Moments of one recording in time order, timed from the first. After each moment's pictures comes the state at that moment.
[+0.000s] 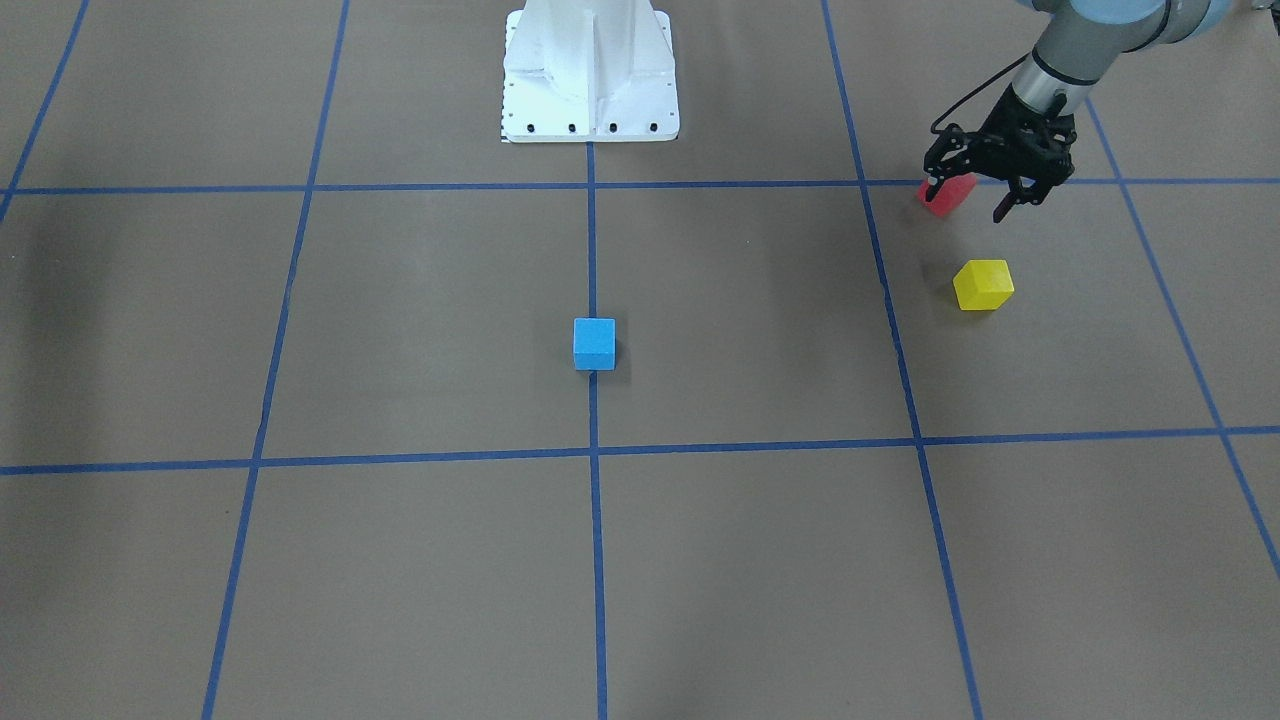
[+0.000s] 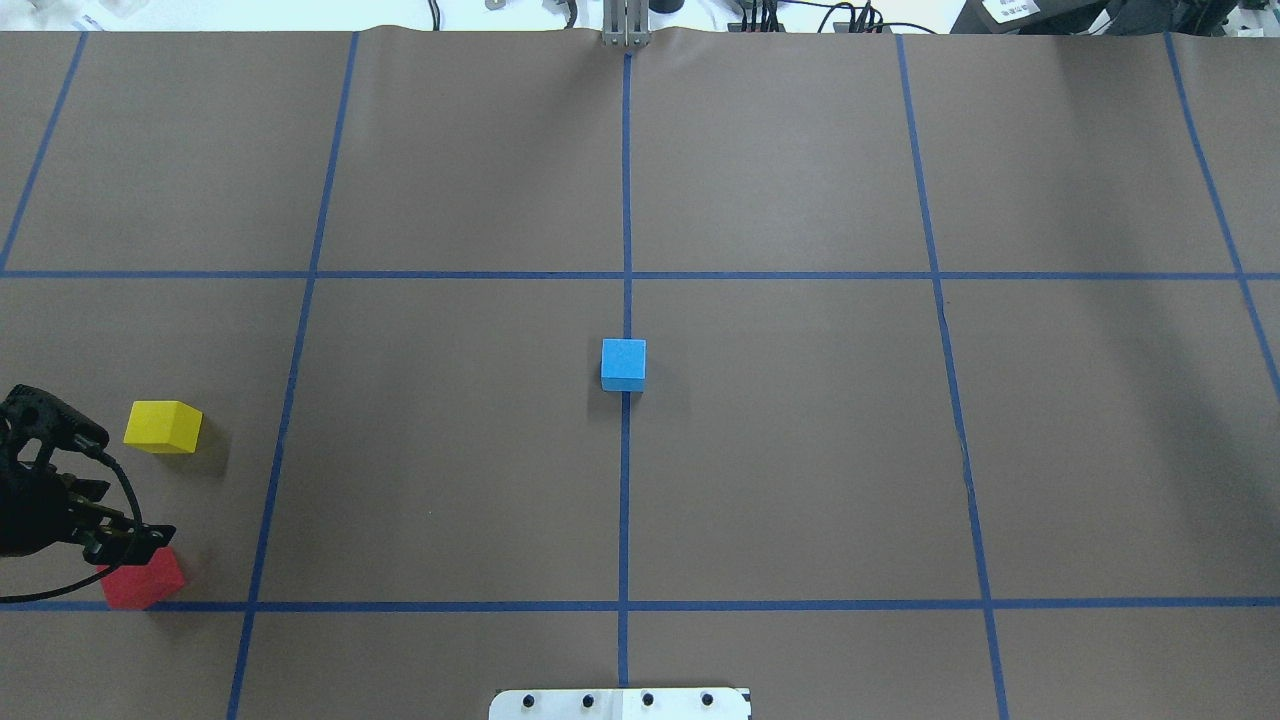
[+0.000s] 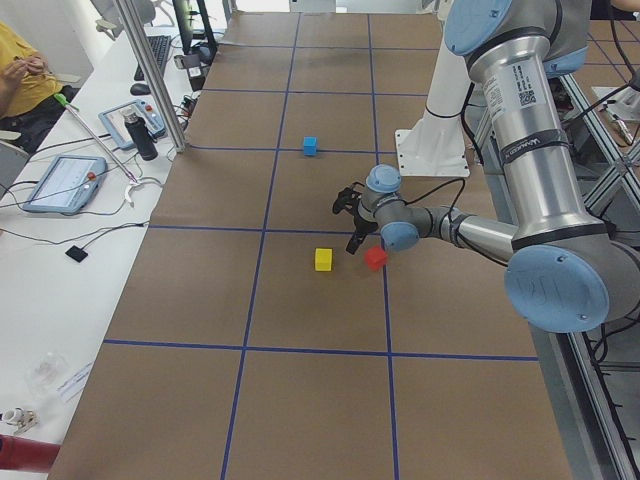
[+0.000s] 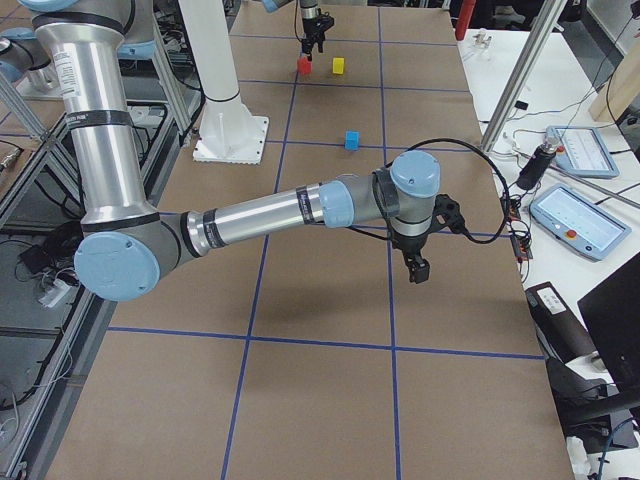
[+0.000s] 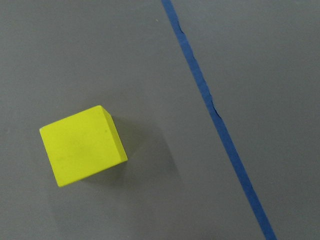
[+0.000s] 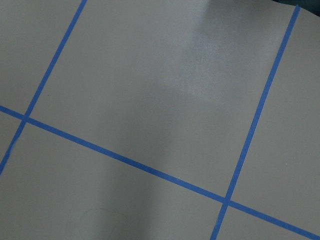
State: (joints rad) left arm -0.52 -1.18 -2.06 -2.36 -1.84 -0.66; right arm 1.53 -1.41 1.71 -1.61 2.37 -0.16
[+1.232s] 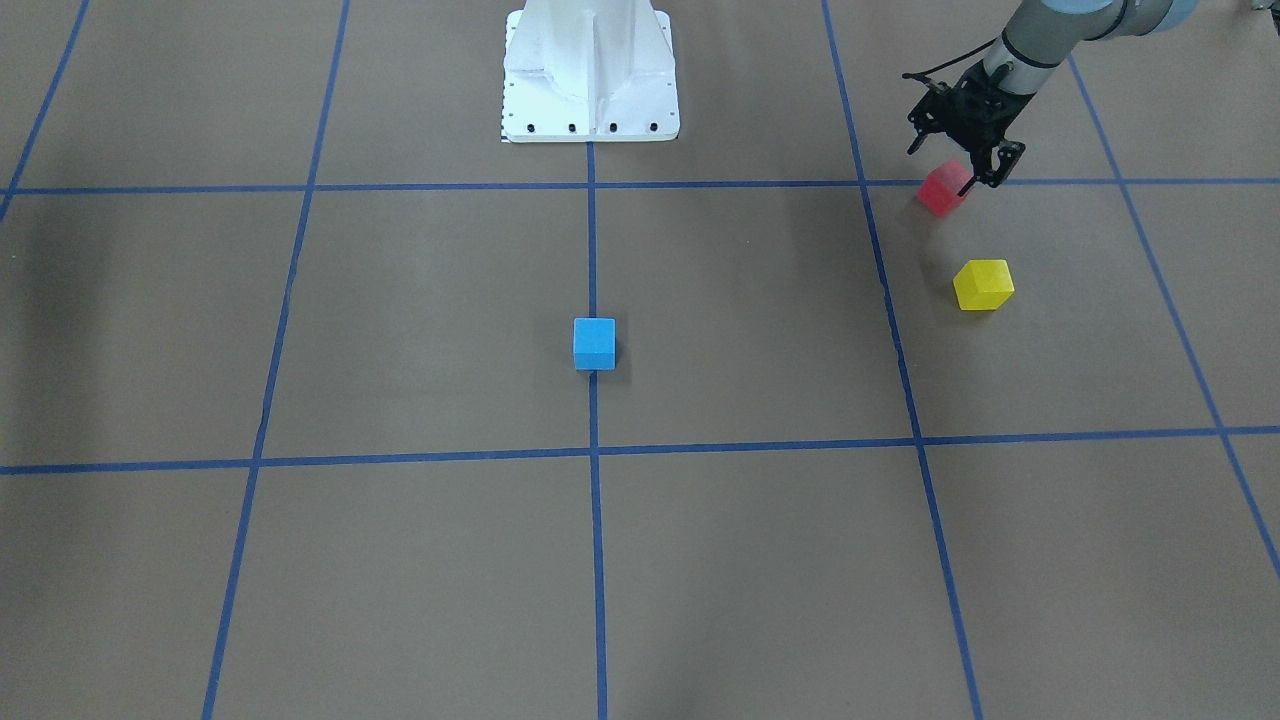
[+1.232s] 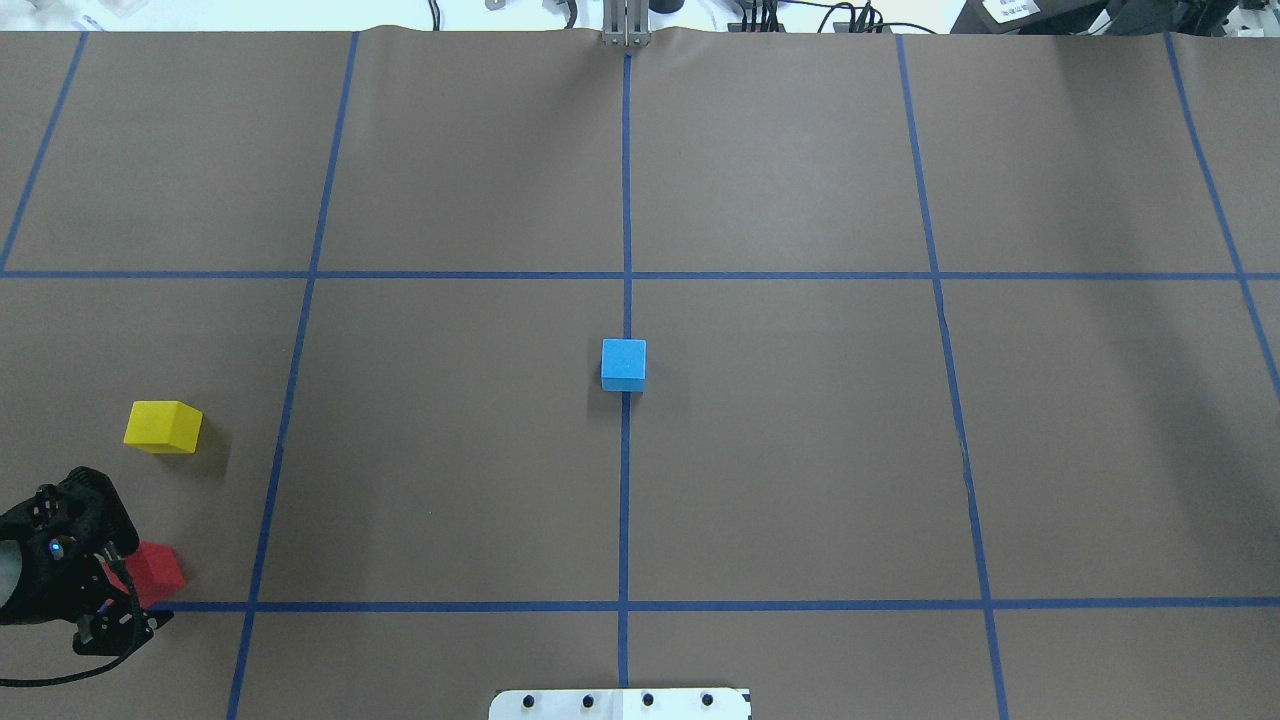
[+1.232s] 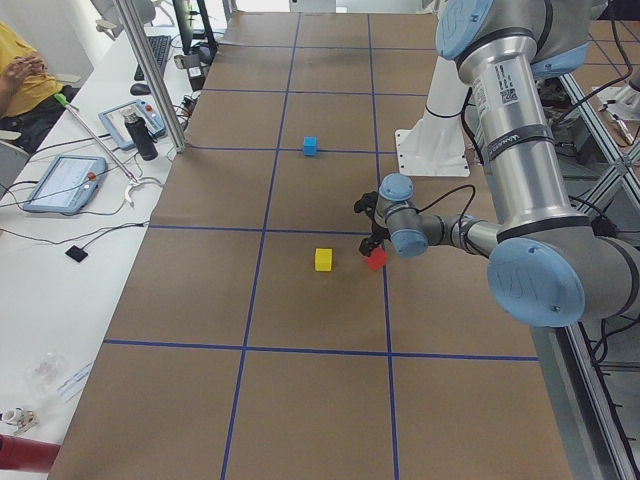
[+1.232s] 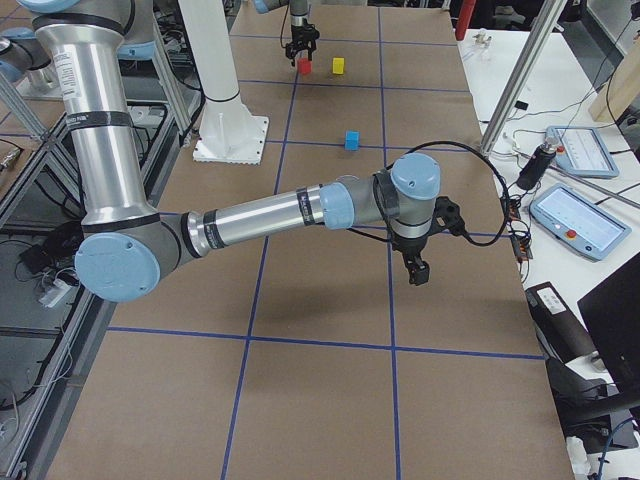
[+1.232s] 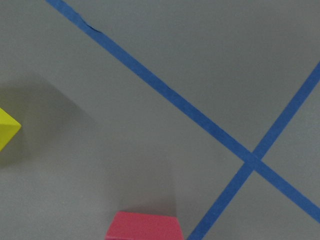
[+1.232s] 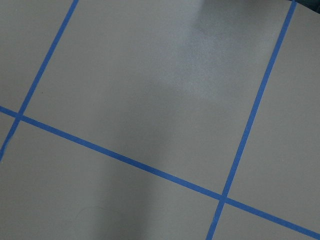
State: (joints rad) left arm -0.38 -1.15 -2.03 -2.41 -1.83 -0.44; right arm 1.53 -1.41 1.70 -1.61 2.37 -0.16
